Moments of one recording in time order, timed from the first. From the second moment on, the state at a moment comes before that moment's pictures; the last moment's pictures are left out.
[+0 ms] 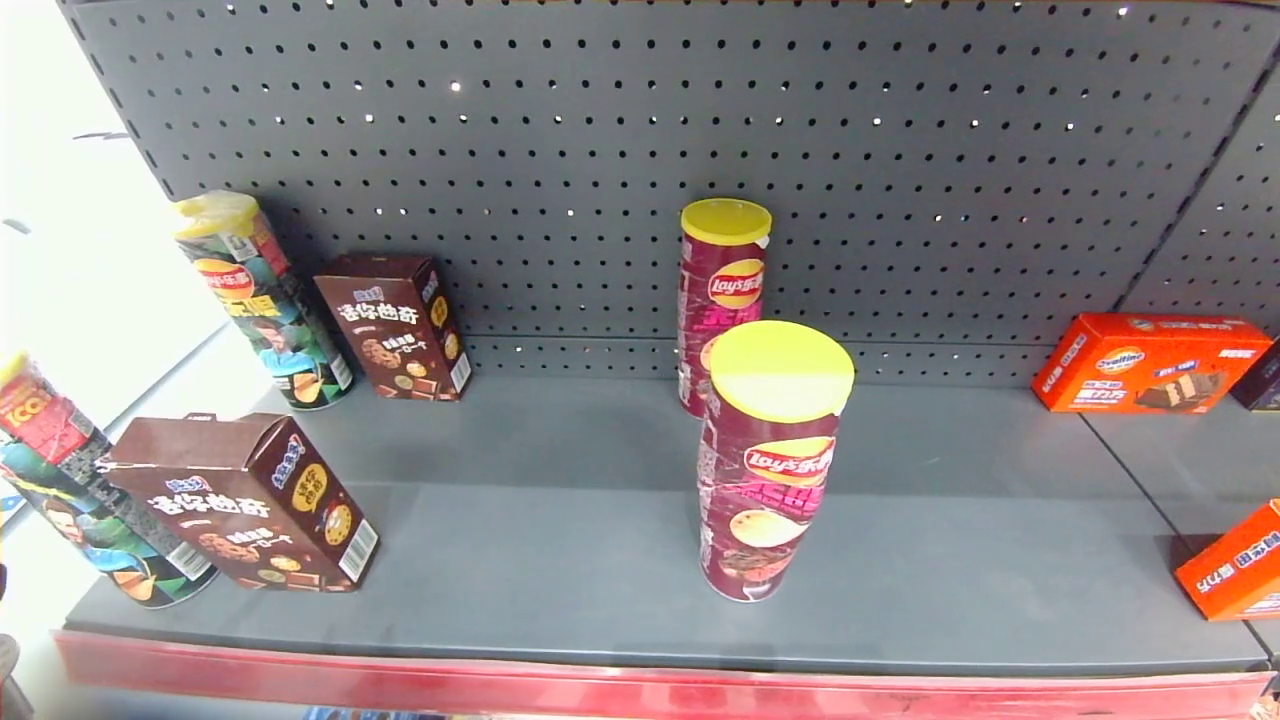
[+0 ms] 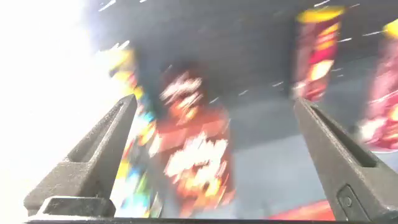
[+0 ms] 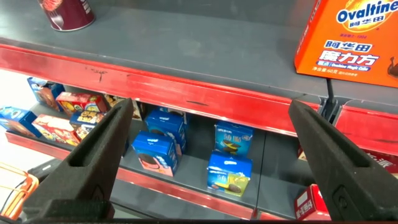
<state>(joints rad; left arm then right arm) -0.13 0.47 -0.25 -0.54 -0.10 0.15 0.31 0.00 0.00 0.00 -0.04 -0.01</state>
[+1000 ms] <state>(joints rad) 0.12 0.09 0.00 -0.07 -0.27 0.10 0.31 0.00 0.00 0.00 -0.04 -0.01</state>
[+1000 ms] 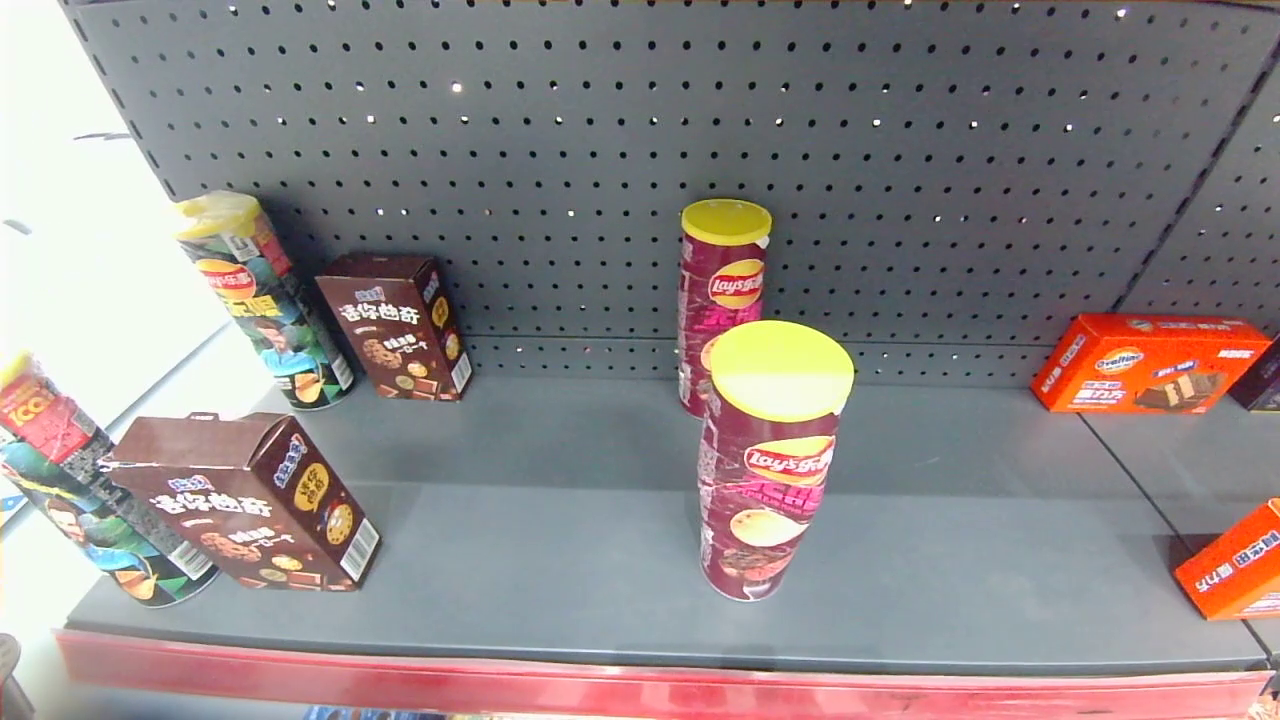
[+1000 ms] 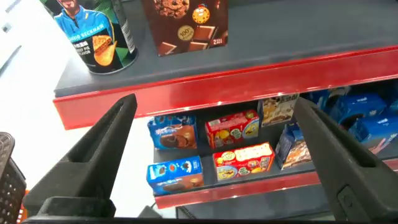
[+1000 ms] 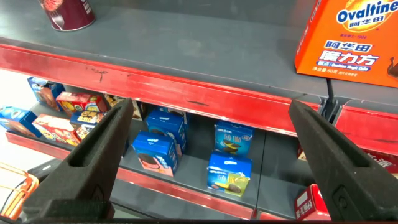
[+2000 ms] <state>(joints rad) 0.14 0.09 0.00 0.00 -0.06 0.10 0.31 0.00 0.00 0.00 -0.04 -0.01</state>
